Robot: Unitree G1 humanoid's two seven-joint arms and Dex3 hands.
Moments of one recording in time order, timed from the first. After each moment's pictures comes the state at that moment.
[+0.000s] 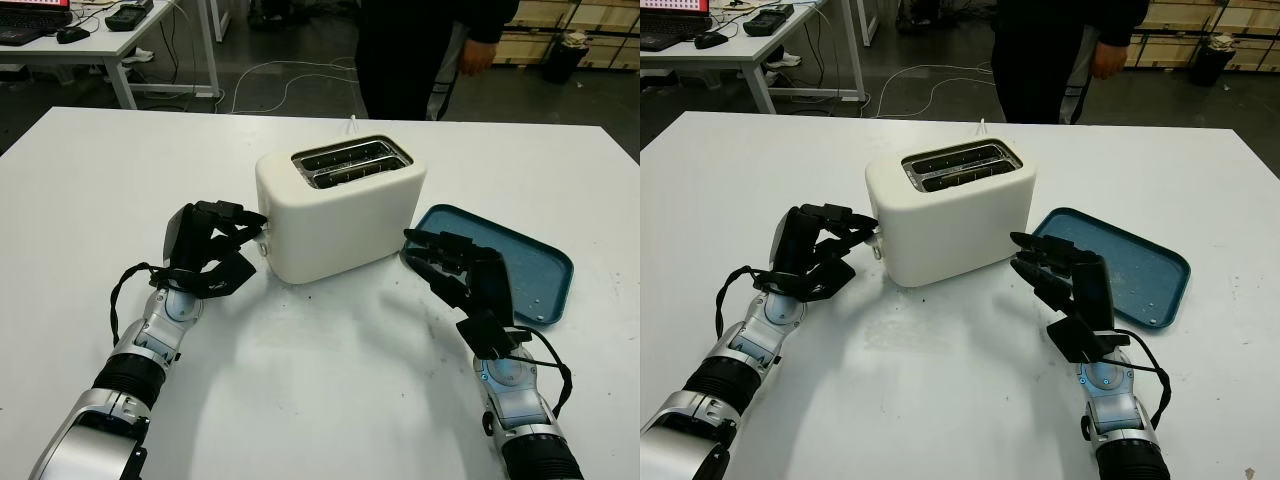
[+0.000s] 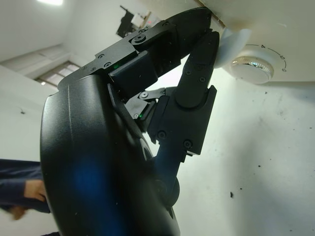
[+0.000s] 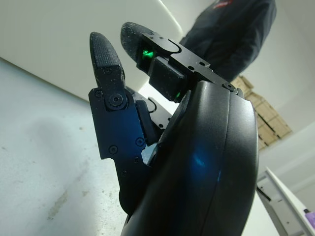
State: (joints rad) left arm -0.47 0.31 -0.21 0.71 0.35 -0.40 0.36; right arm -0.12 -0.21 -0.02 0.43 -0.18 -0.59 -0.09
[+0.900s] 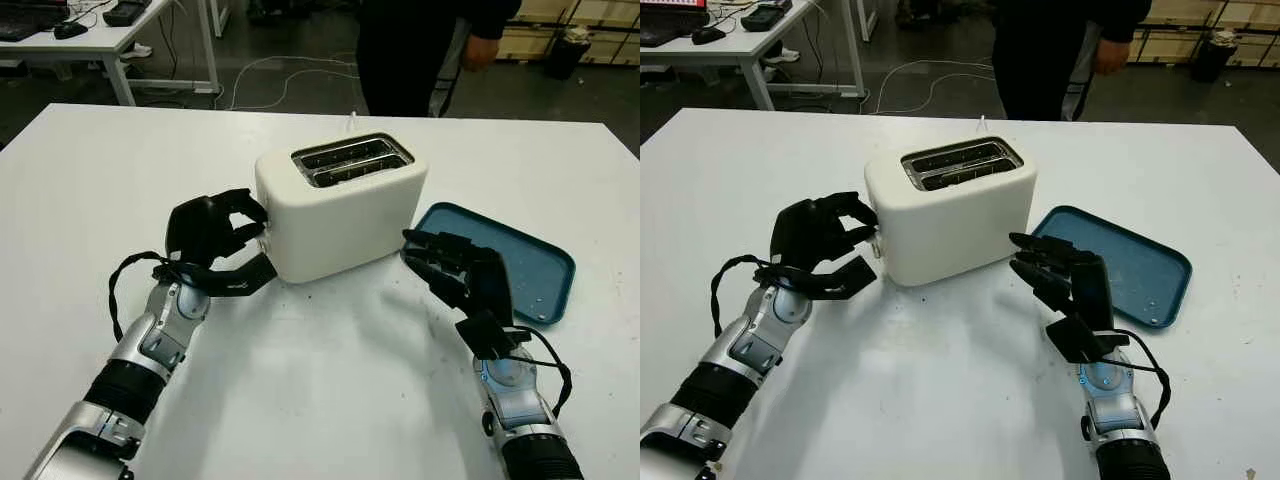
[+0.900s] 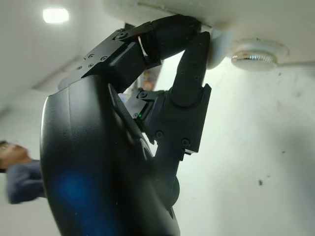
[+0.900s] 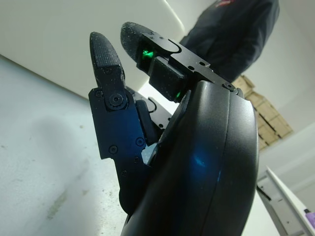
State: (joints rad) left arm -0.43 0.37 -0.33 0.38 0.58 -0.07 0.34; right arm -0.12 -0.22 -0.02 0.43 -0.18 -0.59 -0.09
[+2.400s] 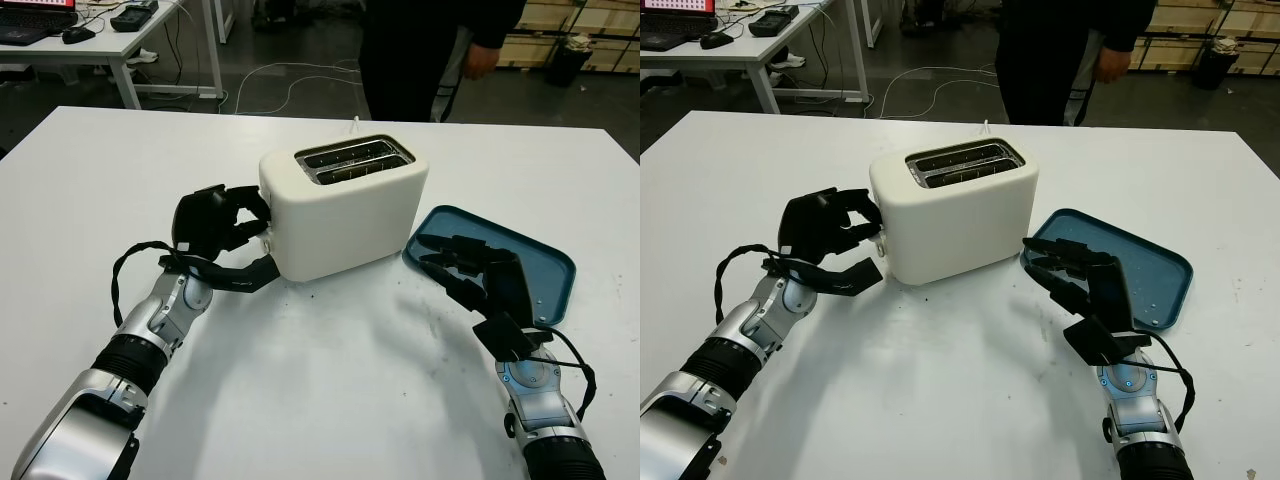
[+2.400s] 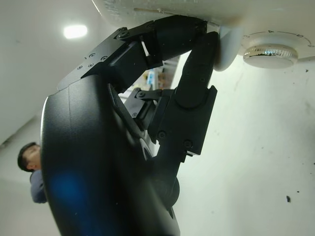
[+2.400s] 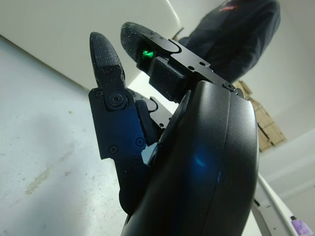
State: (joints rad) left arm -0.54 0.37 -0.39 0.59 0.59 -0.17 0.45; right arm -0.11 -0.28 -0.05 0.43 -0.17 -0.59 -0.03
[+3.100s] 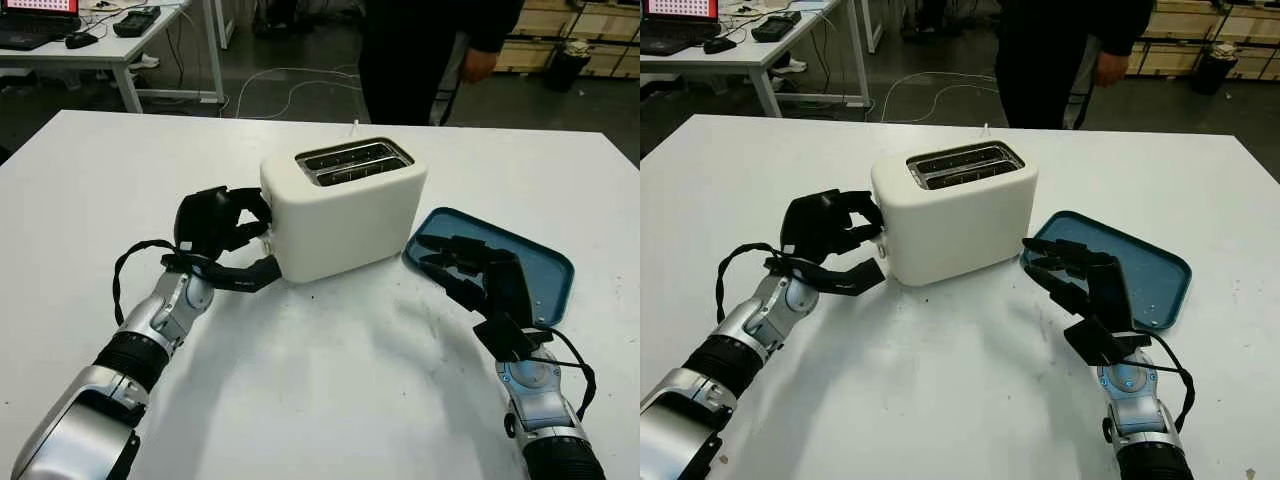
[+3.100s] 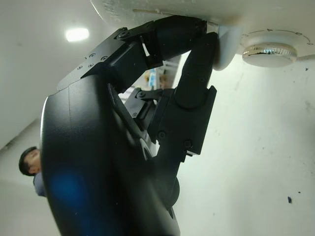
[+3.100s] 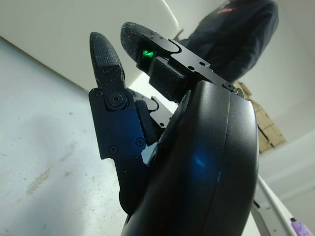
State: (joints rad) left arm -0.58 0.37 -0.40 0.74 0.59 -0.26 0.51; right arm -0.11 -0.28 -0.05 0.43 -0.17 -0.60 -0.02
